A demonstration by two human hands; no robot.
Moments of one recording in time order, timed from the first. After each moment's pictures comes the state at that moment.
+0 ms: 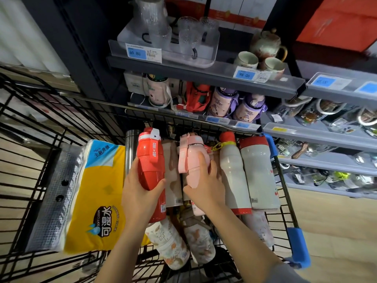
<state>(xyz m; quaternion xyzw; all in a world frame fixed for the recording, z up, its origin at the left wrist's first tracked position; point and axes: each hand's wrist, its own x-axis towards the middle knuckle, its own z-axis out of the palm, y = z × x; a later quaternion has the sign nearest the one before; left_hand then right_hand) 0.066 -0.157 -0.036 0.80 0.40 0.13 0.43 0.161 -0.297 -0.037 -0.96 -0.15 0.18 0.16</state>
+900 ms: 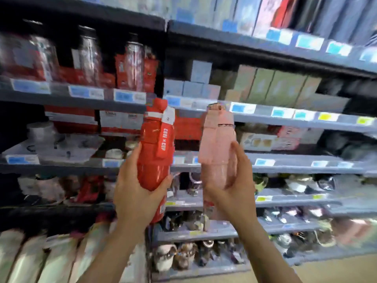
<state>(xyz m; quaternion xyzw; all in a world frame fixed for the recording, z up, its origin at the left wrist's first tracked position) 0.205 -0.491 0.184 0.78 0.09 0.42 0.47 0.247 -0.678 0.205 -0.79 -0.18 -0.29 0.51</state>
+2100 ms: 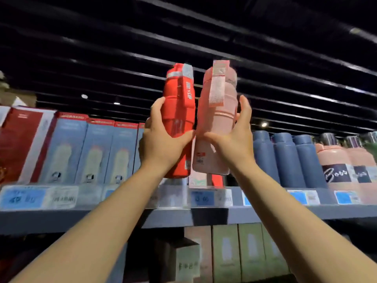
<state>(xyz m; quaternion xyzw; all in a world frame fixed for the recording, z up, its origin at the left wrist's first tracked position) 0.614 -0.661 0.598 0.64 -0.21 0.61 0.42 0.625 -0.811 0.604 -0.59 -0.30 -0.57 0.49</state>
